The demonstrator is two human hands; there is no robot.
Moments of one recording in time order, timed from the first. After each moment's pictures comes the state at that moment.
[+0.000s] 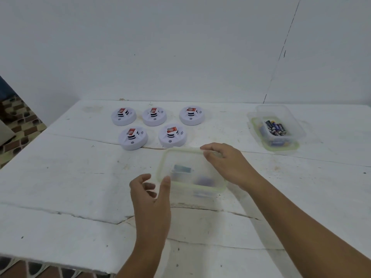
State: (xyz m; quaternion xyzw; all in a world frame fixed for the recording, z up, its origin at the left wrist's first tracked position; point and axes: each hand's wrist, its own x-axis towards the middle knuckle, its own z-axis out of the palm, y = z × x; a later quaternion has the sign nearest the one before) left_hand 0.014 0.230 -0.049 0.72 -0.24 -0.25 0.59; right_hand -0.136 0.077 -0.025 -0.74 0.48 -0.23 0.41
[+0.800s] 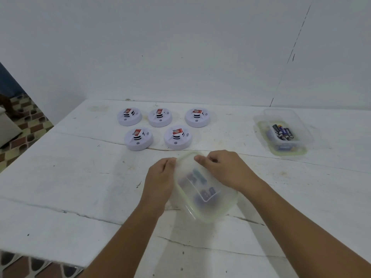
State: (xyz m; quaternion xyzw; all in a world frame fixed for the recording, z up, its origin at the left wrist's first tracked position) left_hand 0.049 0.173 -0.038 0.73 -0.30 -0.35 0.51; right_hand -0.116 0.076 -0.027 -0.79 0.50 -0.15 0.33
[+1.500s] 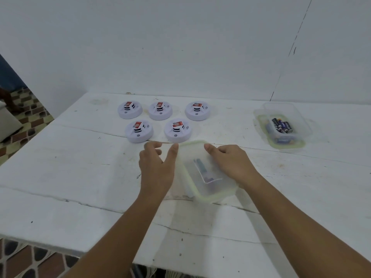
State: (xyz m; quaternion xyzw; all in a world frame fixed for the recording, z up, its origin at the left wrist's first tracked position) left_hand 0.049 0.177 -0.035 0.75 -0.35 -0.22 0.51; right_hand -0.125 0.080 -0.036 -0.69 0.55 -0.23 0.41
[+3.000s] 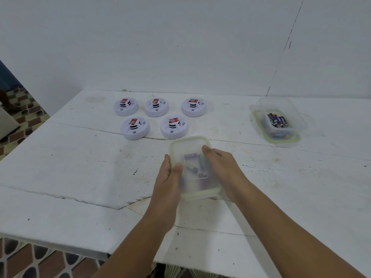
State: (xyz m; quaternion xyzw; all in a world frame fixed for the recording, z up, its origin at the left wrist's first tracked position) left_hand 0.008 0.211 -0.055 0.61 -0.28 -0.47 0.58; right_hand -0.115 0.119 -0.036 -0.52 0.55 -0.29 0.58
